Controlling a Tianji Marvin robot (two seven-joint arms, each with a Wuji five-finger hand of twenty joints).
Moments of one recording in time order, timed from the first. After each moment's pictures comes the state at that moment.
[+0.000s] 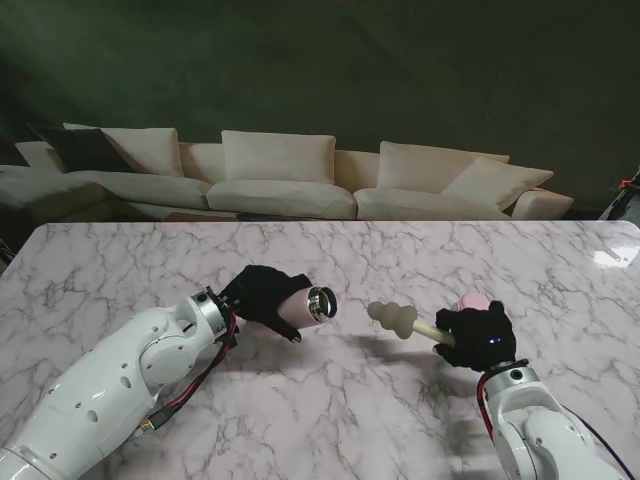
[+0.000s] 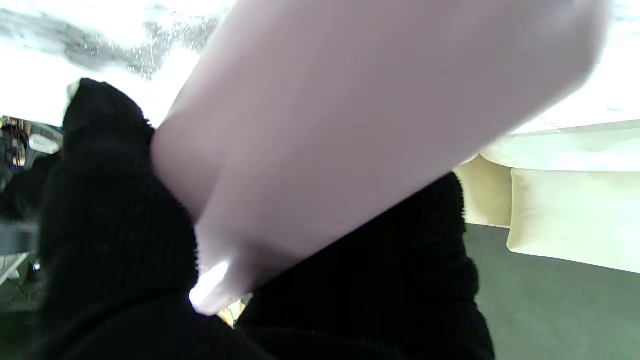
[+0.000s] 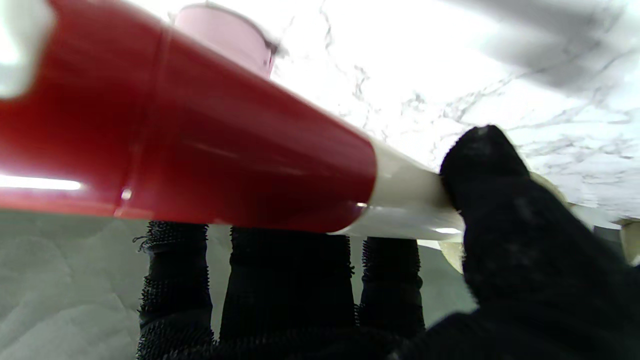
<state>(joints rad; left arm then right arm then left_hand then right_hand) 1.26 -1.06 -0.98 -1.38 0.94 -0.48 0.11 -1.86 -1.07 1.40 -1.75 -1.31 0.10 -0.19 0.82 -0.60 -0.03 0.00 0.50 0.20 0.77 0.94 1.01 0.14 0.30 0.71 1.00 0.16 0.49 0.59 0.64 0.14 1.17 0.53 0.57 -0.57 0.74 -0.28 0.70 -0.18 0.92 0.47 1.12 0.04 0.79 0.63 1.12 0.06 0.54 0.48 0.44 0.36 1.13 0.41</state>
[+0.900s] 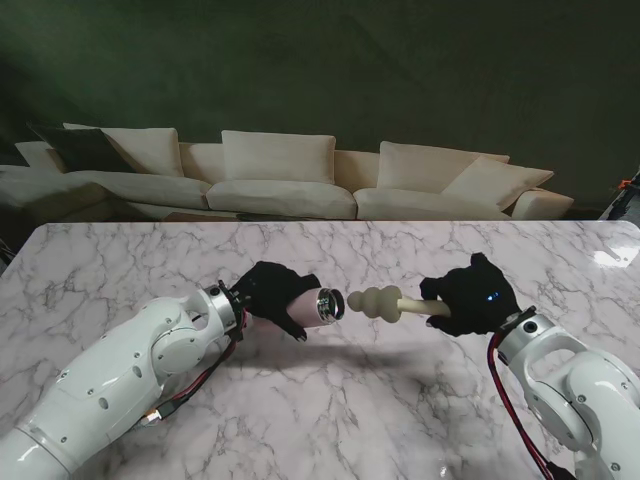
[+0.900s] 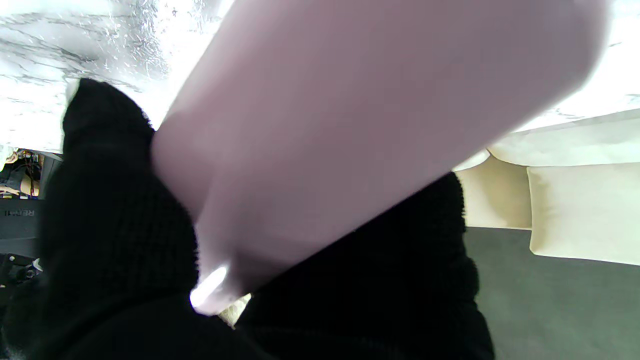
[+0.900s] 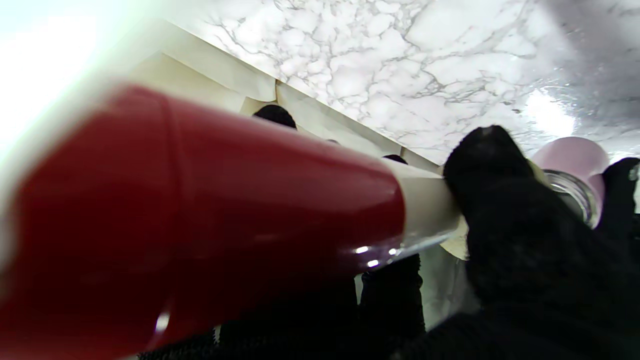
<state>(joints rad) 1.17 -1.06 -0.89 -1.34 0.96 -0.46 0.10 -1.80 -1.04 1.54 -1.95 -1.35 -0.28 0.01 0.82 -0.60 -0.03 0.00 0.50 0.20 0.77 0.94 1.01 0.14 0.30 0.71 1.00 0.16 0.49 0.59 0.64 0.14 1.17 0.53 0.55 -0.57 0.74 -0.28 0.71 -0.18 0.93 0.47 1.19 0.01 0.82 0.74 1.18 0.04 0.68 0.56 0.50 0.35 1.17 0.44</state>
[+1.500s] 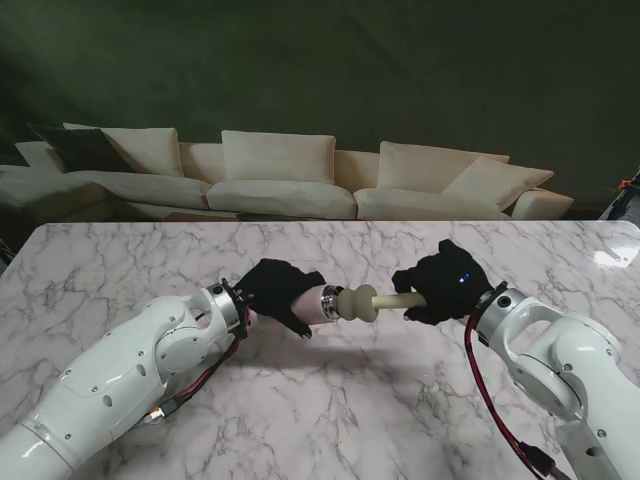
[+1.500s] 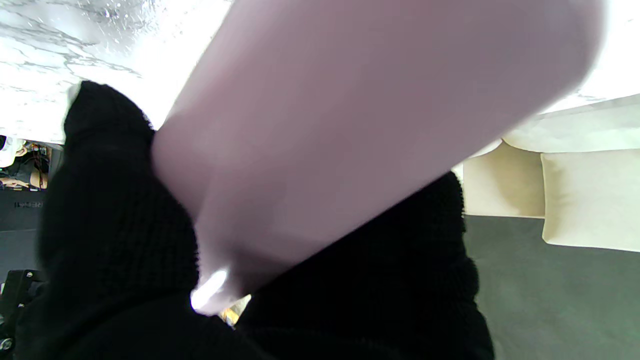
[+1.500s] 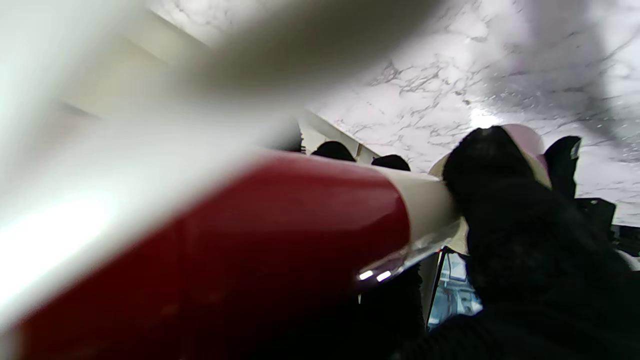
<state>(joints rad) 1.16 -1.07 -0.87 -1.33 0.96 -0.47 0.14 -1.66 -1.02 1.45 -1.95 -1.30 -0.38 0.15 0.82 -0.59 -0.03 0.00 0.49 0.20 0.77 0.94 1.01 0.14 0.30 0.72 1.00 0.16 0.49 0.59 0.64 0.14 1.17 0.53 0.55 -0.57 0.74 -0.28 0.71 -0.18 0.93 0.47 1.20 -0.01 0.83 0.77 1.19 0.03 0.67 0.56 0.52 0.35 1.17 0.44</state>
